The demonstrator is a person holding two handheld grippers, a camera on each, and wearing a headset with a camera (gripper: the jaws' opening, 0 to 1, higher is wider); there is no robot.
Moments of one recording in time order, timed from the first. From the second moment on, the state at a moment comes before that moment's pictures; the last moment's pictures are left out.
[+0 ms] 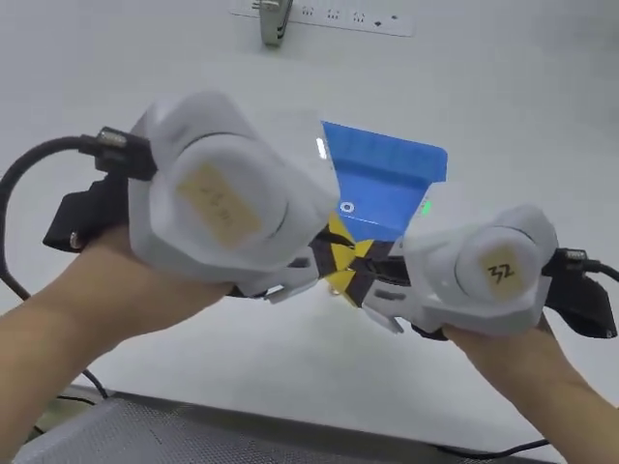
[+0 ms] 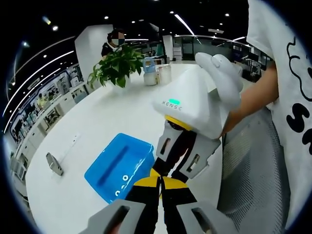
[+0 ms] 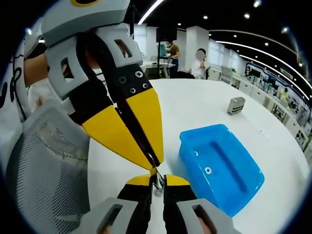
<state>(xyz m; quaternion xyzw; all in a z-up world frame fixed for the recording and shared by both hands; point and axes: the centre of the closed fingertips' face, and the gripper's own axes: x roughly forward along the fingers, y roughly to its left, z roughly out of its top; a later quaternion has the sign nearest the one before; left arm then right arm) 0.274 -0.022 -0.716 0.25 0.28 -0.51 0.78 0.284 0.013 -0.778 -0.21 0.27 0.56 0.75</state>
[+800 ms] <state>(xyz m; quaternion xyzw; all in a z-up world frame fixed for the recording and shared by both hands) 0.283 -0.030 -0.674 0.27 0.23 -0.51 0.78 0.297 0.006 -0.737 -0.23 0.24 0.56 0.76</state>
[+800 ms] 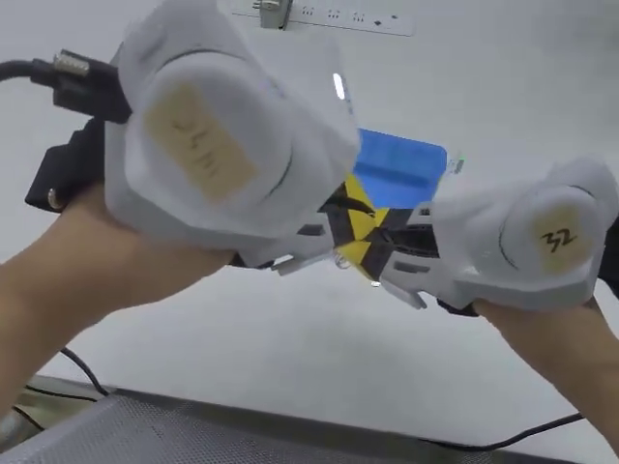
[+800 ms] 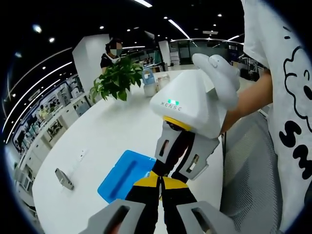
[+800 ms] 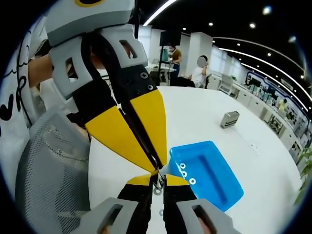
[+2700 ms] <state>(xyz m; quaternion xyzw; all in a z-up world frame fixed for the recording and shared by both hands) 0.358 -0.046 -0.712 0.28 0.23 -0.50 0.79 0.372 -0.007 -0.775 -0.23 0.26 0.51 0.79</state>
